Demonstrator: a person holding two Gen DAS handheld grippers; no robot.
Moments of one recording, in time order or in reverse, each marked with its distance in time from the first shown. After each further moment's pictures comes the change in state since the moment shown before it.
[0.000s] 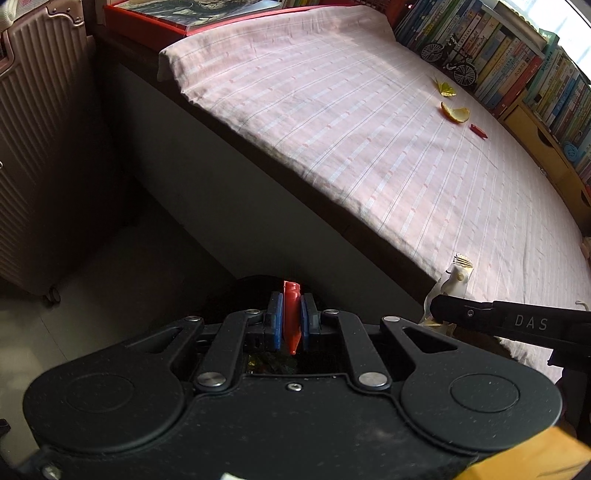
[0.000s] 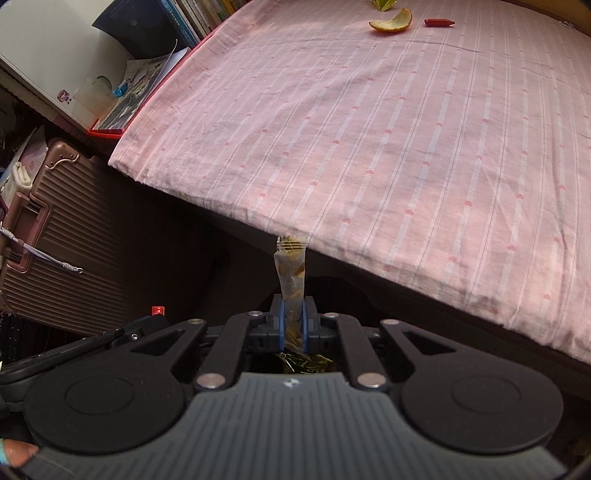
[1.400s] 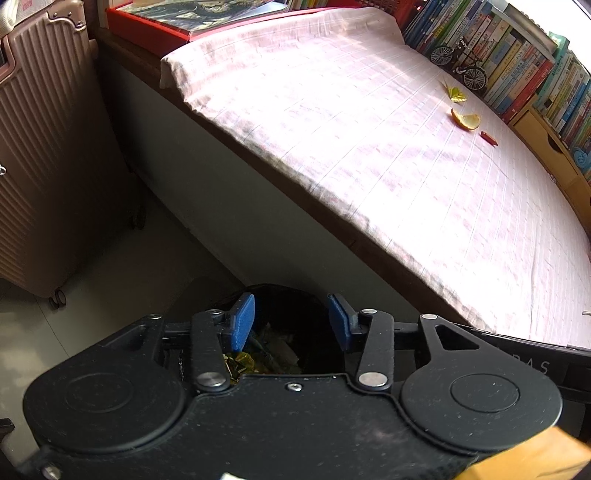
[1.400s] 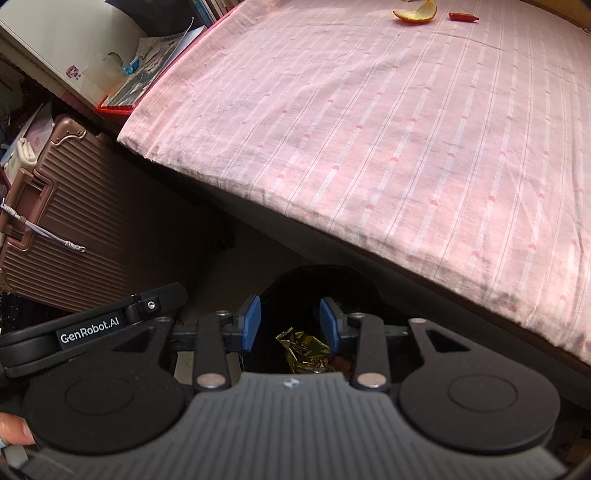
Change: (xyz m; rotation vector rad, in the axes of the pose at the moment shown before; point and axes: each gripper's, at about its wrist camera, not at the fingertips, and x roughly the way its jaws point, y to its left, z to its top) left arm 0.009 -0.010 0.023 -0.010 -0.014 0.026; right arm 0.001 0.009 0.004 -0.043 0.035 0.009
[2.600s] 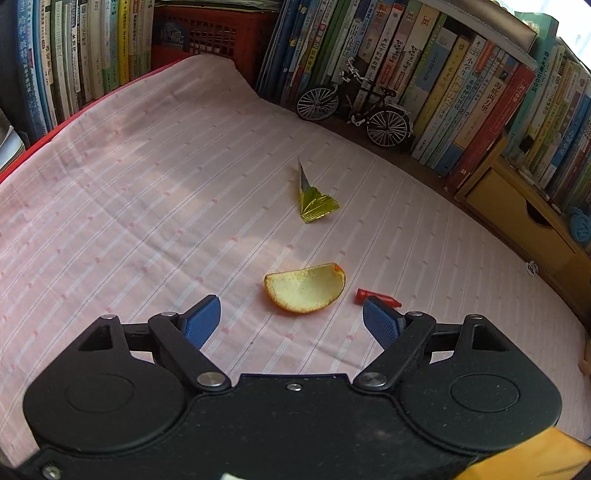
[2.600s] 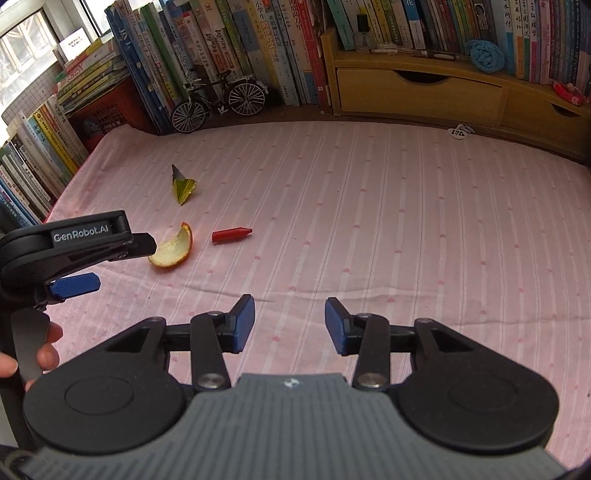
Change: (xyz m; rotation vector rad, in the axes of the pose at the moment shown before) left arm 0.177 -0.298 0.232 0.126 -0.091 -0.035; right arm -0.035 -0.219 0.210 0.183 -0.281 -0.270
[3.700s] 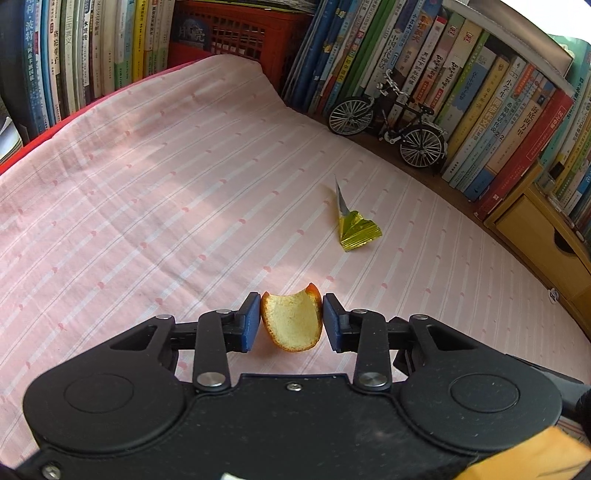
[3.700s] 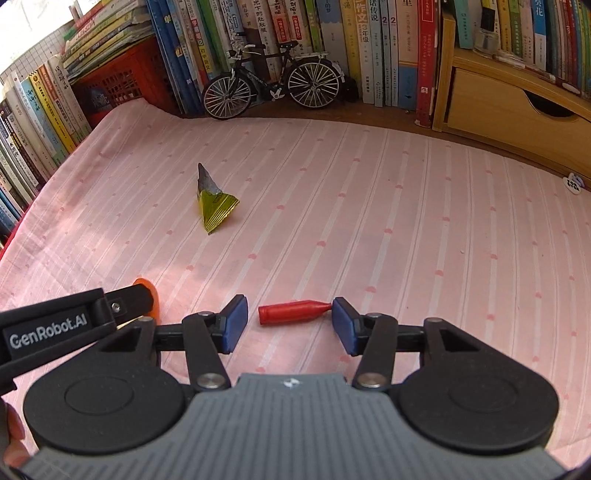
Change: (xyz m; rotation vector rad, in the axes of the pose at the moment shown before) left arm 0.024 0.041 0.012 -0.049 -0.046 0.003; right arm 0.110 0.069 0.050 -0.127 0.007 0.027
